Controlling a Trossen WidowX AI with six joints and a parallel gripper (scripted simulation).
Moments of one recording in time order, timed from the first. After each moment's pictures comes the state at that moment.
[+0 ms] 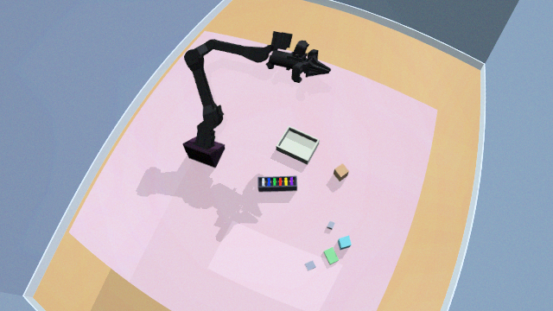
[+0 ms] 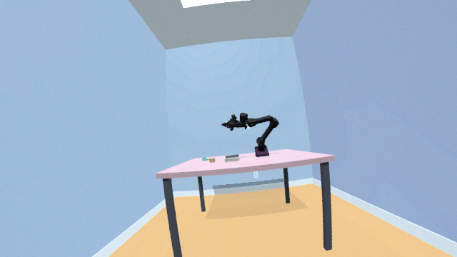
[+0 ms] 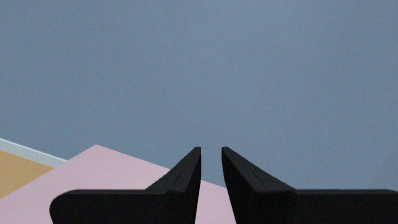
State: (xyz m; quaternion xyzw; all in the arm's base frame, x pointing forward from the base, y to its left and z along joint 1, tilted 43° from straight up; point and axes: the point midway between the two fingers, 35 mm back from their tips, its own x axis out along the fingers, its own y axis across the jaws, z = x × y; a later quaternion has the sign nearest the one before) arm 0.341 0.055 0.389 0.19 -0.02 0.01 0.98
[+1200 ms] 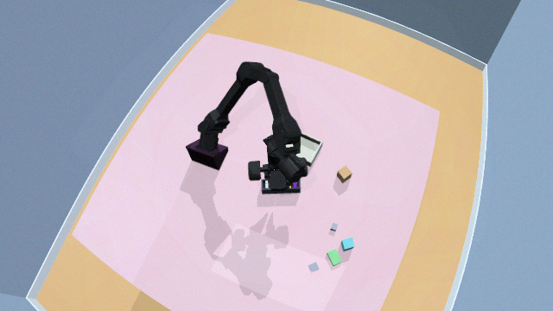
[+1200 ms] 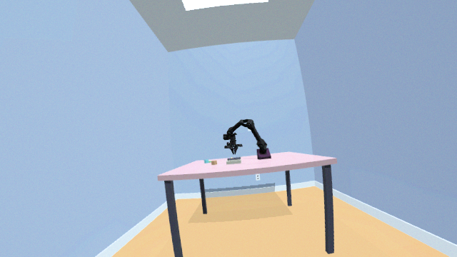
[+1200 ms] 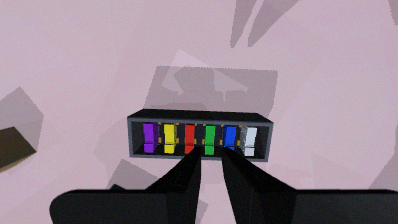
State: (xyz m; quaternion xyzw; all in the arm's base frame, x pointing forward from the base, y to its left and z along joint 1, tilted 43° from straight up) arm 0.306 -0.021 0.011 0.52 0.71 -0.12 0.45
